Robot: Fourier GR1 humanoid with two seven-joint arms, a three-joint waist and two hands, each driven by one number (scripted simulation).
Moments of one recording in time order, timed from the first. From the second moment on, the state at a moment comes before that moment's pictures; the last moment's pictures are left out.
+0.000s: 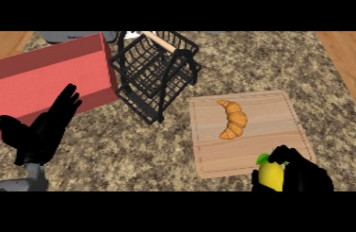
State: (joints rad) left arm -0.04 0.30 0.02 -1.57 0.20 -0.01 0.20; right arm 0.24 -0.23 0.46 -2.01 1.35 -0.12 0.84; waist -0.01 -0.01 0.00
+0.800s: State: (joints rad) left arm -0.08 0.27 0.01 -1.57 0.16 -0.01 0.22; right arm -0.22 -0.03 0.63 -2.25 1.38 0.12 1.01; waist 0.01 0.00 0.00
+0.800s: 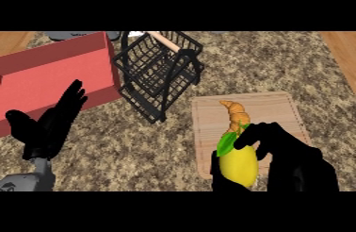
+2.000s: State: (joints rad) left arm -0.09 0.26 0.02 -1.55 0.15 -0.04 0.21; right arm -1.02 -0.01 0.49 -1.37 0.96 -0.10 1.14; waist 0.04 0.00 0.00
